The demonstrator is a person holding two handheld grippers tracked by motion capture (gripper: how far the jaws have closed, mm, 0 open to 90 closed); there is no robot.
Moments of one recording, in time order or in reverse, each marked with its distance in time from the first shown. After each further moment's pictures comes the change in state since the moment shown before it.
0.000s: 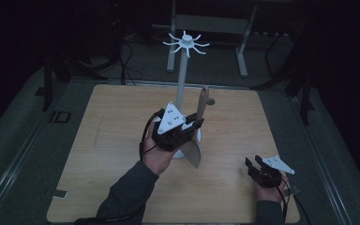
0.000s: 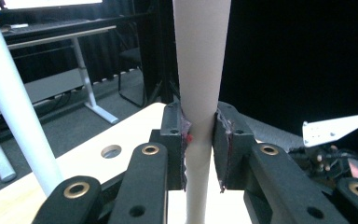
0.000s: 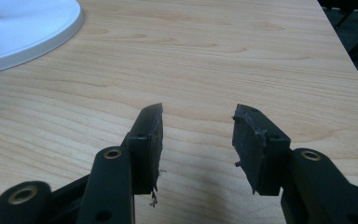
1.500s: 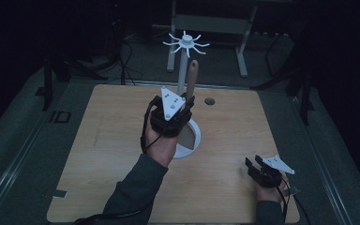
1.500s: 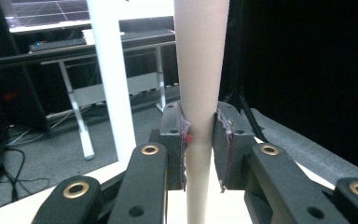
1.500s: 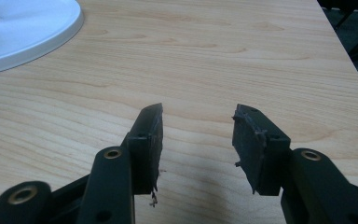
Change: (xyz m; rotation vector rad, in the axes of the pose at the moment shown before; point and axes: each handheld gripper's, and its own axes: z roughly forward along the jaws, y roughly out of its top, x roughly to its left) left arm 0.002 0.033 0.001 -0.019 0.349 -0.058; right arm 0.000 0.000 0.000 -0.002 0.000 0.002
